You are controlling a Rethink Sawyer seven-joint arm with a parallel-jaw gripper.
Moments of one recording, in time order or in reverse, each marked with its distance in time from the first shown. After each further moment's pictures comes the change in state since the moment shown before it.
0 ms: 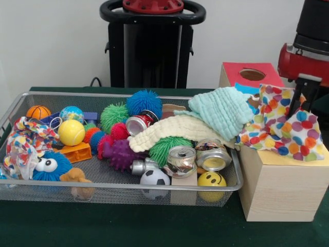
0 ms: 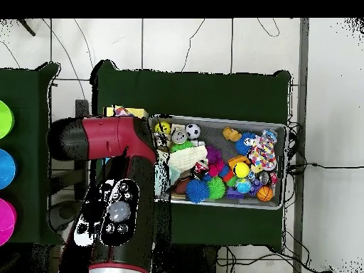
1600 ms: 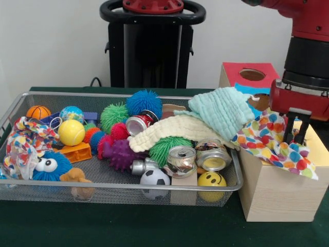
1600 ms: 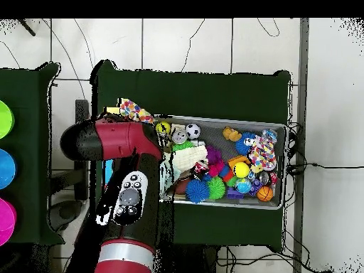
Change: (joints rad) arm -0.032 0.075 0.026 0.033 0.021 -0.224 0.000
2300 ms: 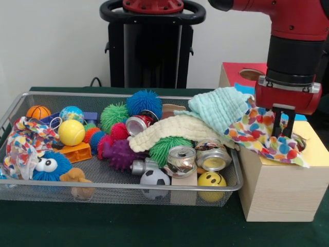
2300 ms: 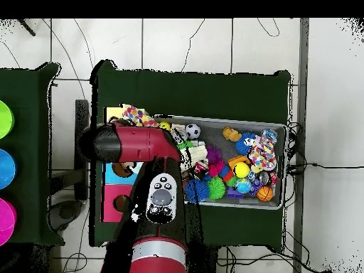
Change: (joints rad) arm -0.112 -0.071 0.126 0.121 0.012 -0.001 0.000
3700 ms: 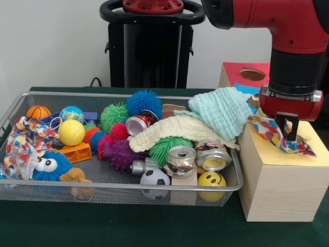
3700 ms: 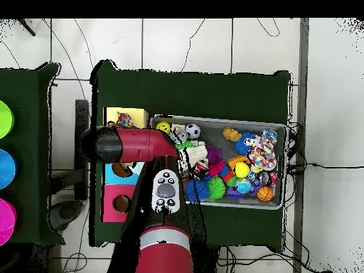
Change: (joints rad) arm -0.032 0.023 0.072 0.019 0.000 -0.003 0.000
